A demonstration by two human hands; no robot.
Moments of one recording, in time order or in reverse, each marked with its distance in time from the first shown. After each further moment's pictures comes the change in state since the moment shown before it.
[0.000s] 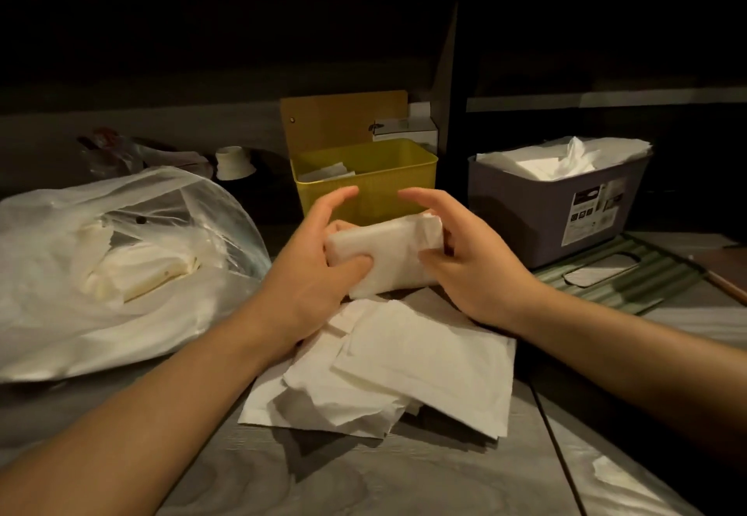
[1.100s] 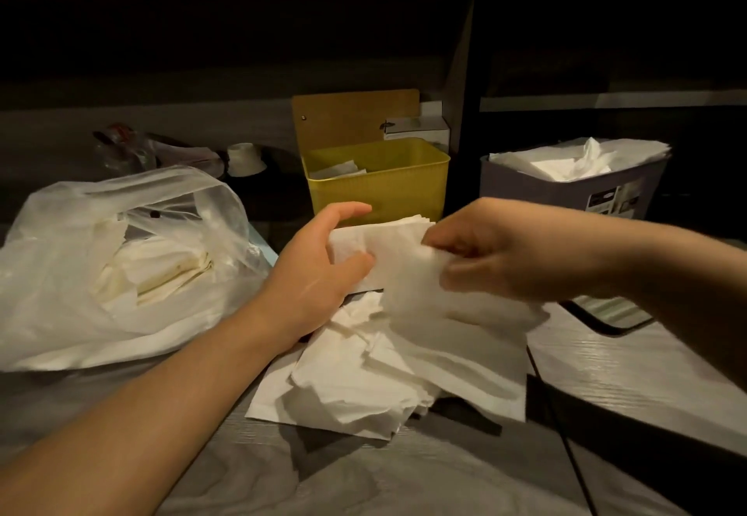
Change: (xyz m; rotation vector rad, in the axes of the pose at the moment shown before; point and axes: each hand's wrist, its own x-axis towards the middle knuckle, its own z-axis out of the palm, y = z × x) left_hand 0.000 -0.008 -0.008 0.148 0.037 0.005; right_hand 0.001 -0.064 -0.048 -0.428 -0.531 0.090
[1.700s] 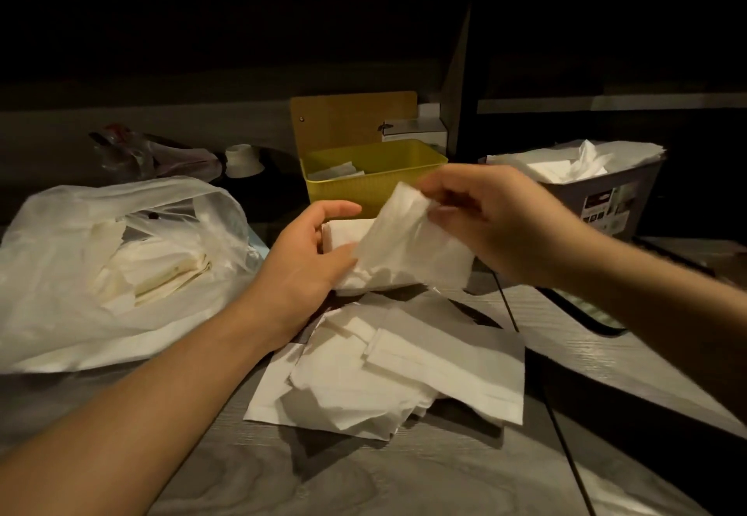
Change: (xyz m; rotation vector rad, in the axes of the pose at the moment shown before) left_hand 0.009 -0.006 -0.003 -0.199 0.024 -0.080; right_hand 0.025 0.023 0.013 0.055 0.459 -0.120
